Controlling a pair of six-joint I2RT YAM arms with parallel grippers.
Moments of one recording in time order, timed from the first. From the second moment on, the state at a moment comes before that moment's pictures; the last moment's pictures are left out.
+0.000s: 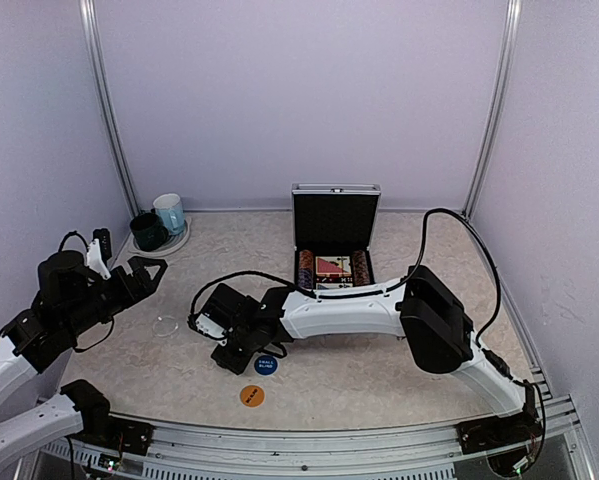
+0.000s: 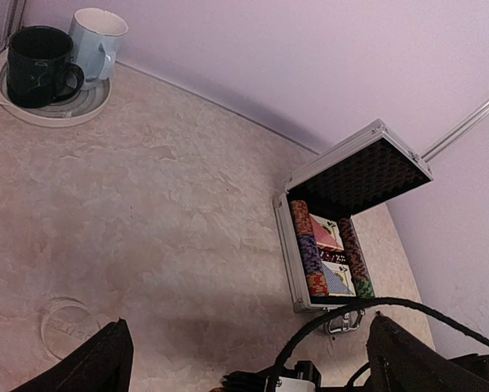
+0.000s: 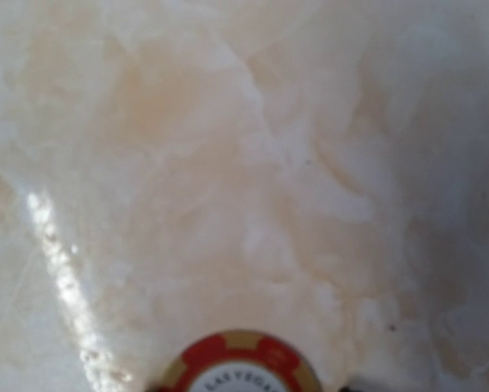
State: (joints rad) left arm -0.47 0.53 0.51 -0.30 -0.07 -0.68; right arm 1.23 2.47 2.04 -0.55 0.04 0.02
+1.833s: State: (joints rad) left arm -0.47 0.59 0.37 -0.21 0.07 -0.78; right arm 1.17 2.22 1.71 -0.47 0.11 0.05
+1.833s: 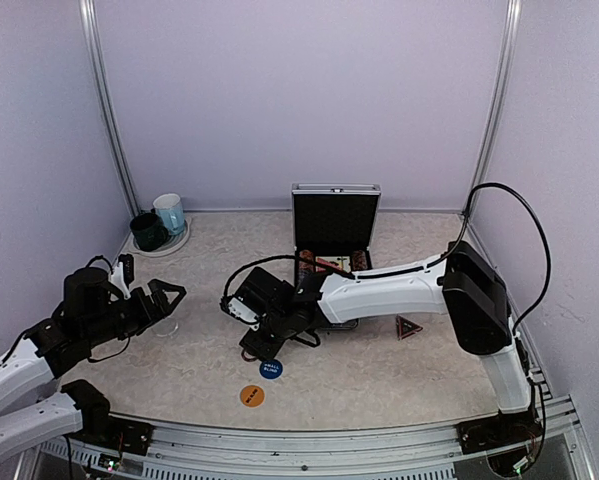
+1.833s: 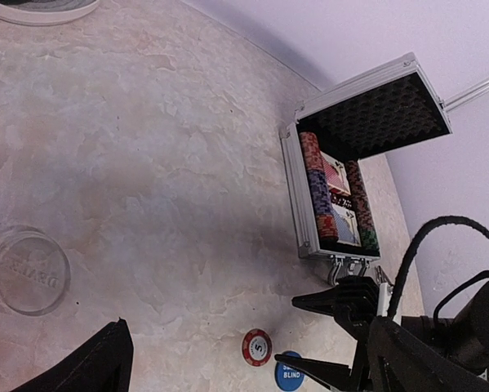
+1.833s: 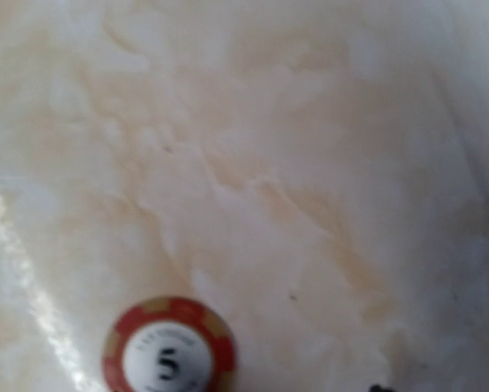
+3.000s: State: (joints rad) left arm -0.47 0.60 0.37 -0.19 0.07 -0.78; right arm 1.19 2.35 1.86 -0.59 0.03 0.08
